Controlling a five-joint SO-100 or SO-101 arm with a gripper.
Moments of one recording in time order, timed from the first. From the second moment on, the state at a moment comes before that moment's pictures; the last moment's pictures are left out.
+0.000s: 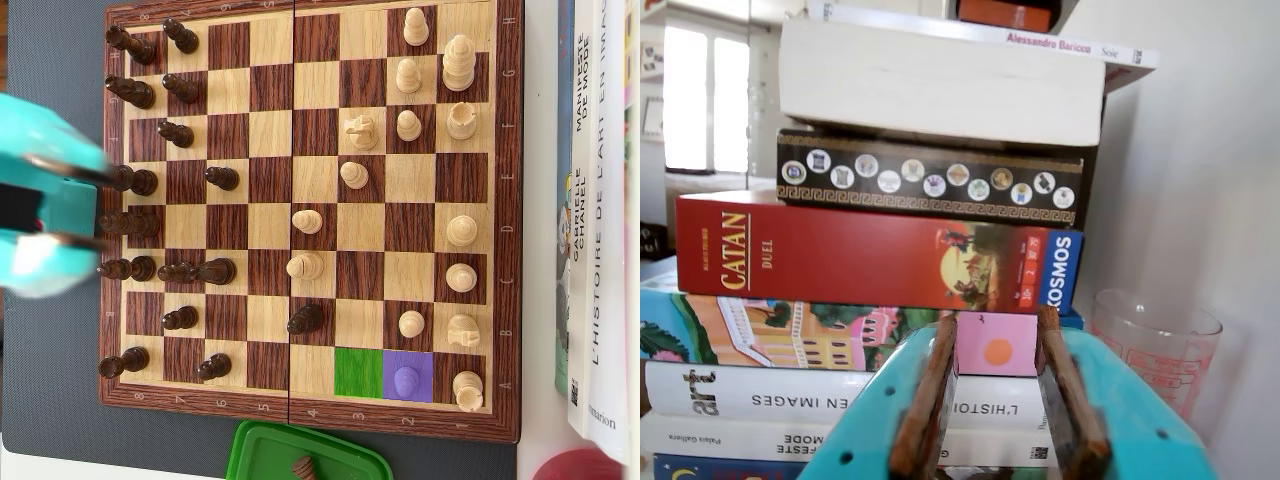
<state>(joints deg) 2.9 185.6 177.2 -16.8 84.9</state>
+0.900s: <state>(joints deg) 15.7 149.8 141.2 44.7 80.4</state>
